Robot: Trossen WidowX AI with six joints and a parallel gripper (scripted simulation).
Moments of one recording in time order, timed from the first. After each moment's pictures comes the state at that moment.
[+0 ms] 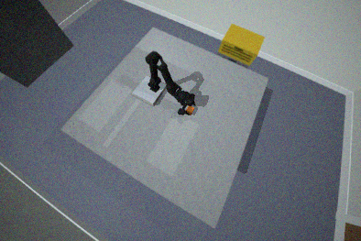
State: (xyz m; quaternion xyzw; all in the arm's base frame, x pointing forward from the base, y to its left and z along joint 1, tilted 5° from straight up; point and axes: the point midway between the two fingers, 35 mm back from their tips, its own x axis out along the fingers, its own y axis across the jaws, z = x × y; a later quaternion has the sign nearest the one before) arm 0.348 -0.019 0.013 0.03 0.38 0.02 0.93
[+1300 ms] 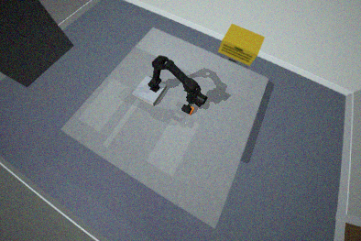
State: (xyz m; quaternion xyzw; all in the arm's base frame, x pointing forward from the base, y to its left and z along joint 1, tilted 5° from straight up) arm 0.353 -0.020 0.088 0.02 0.68 0.02 0.74
